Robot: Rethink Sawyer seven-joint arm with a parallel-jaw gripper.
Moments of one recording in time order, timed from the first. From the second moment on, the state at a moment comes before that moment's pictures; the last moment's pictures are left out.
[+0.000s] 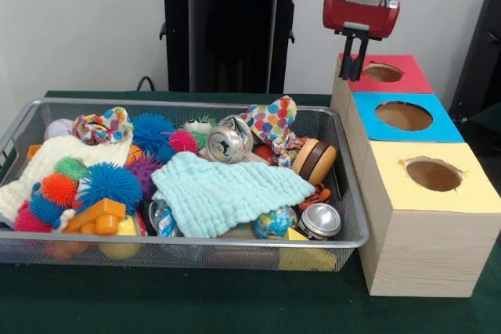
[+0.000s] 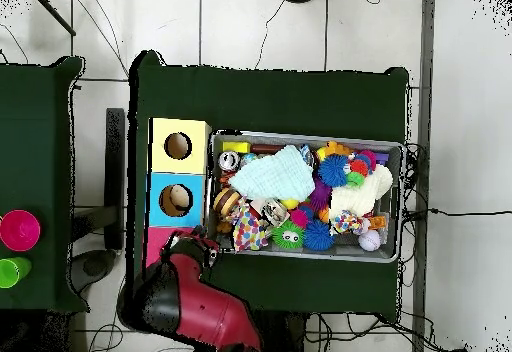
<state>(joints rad) 0.13 -0.83 -0.15 2.21 0.39 -0.07 1.69</state>
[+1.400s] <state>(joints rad) -0.36 -0.85 0.00 2.19 0.05 -0.02 1.69</state>
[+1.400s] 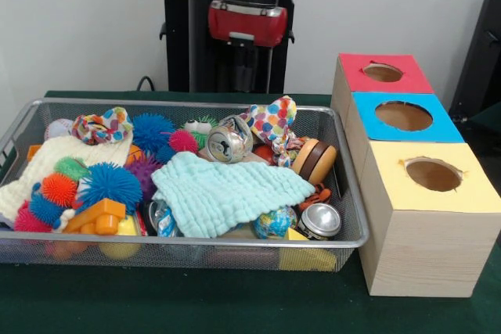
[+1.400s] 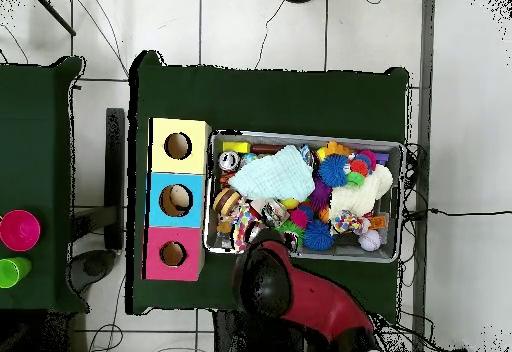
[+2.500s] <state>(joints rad) -0.69 -0.76 0.15 2.05 -0.26 0.06 1.69</state>
